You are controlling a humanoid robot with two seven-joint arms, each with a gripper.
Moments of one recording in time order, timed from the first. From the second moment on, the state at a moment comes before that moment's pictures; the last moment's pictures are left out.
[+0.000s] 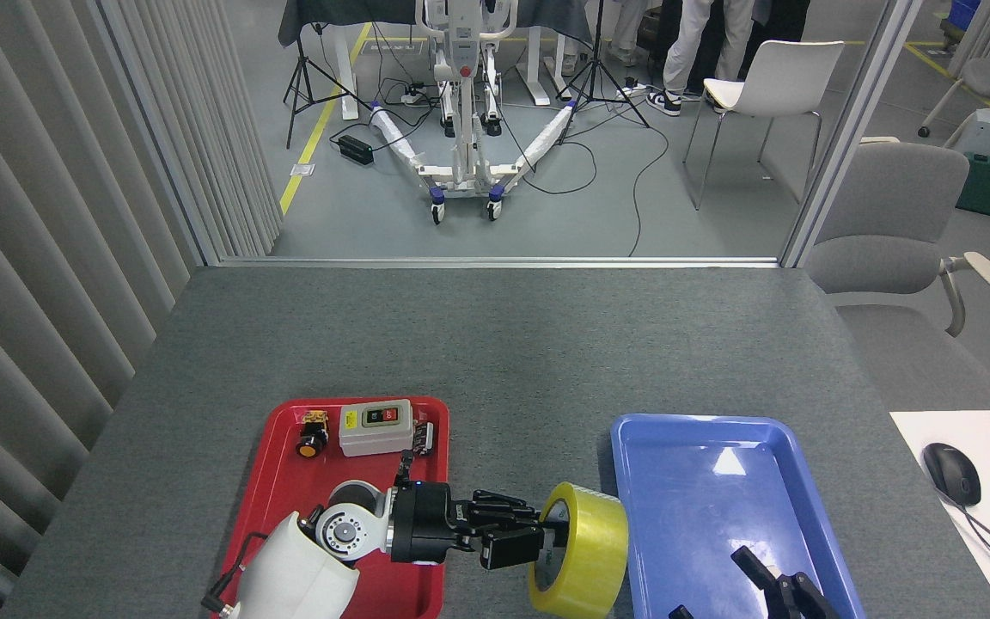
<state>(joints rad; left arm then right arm) -0.45 0.05 -0.42 -1.16 -0.27 -0.79 -1.02 0.36 -0.12 -0.14 -1.79 1.29 -0.78 -0.24</state>
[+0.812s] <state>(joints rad) -0.46 0.04 -0.47 -1.16 -0.26 -0.79 -1.02 0.41 -0.19 -0.02 -1.79 1.29 -0.79 -0.24</state>
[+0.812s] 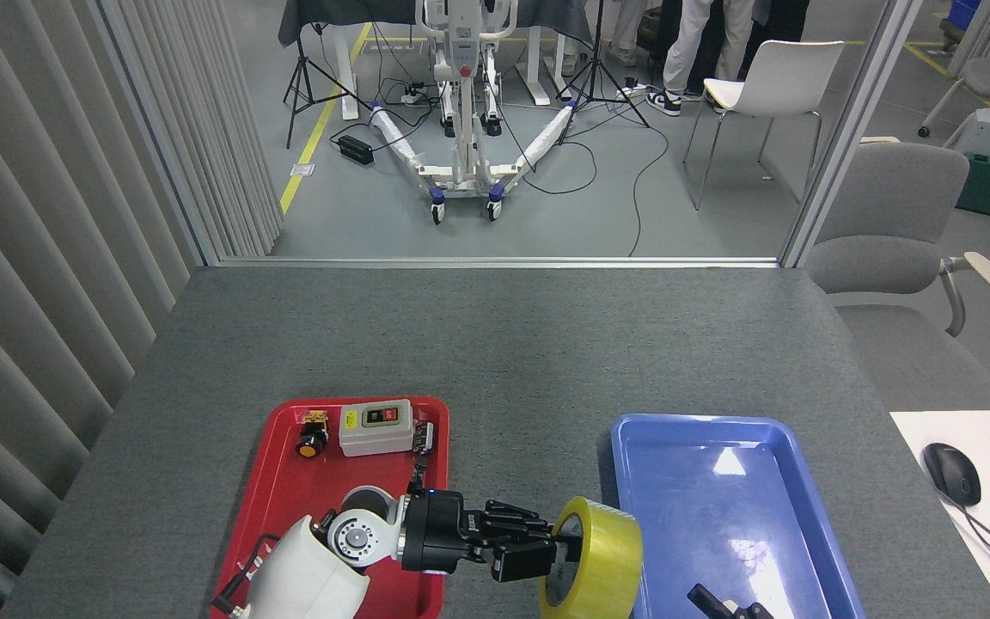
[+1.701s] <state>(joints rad) -0.43 0.04 -0.49 -1.16 -0.27 -0.79 -1.02 0.36 -0.18 0.11 -1.79 1.29 -0.79 -0.25</state>
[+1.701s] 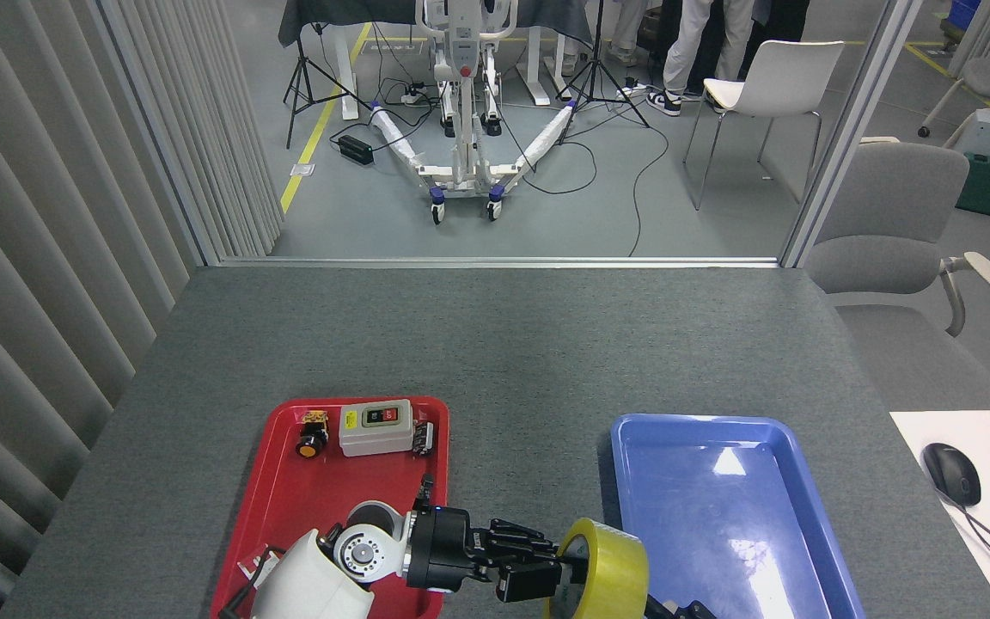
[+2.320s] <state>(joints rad) -0.41 0.04 -0.51 -1.17 -0.27 -0.79 -1.02 0.37 -0.17 0.12 -1.79 1.30 -0.79 -0.24</state>
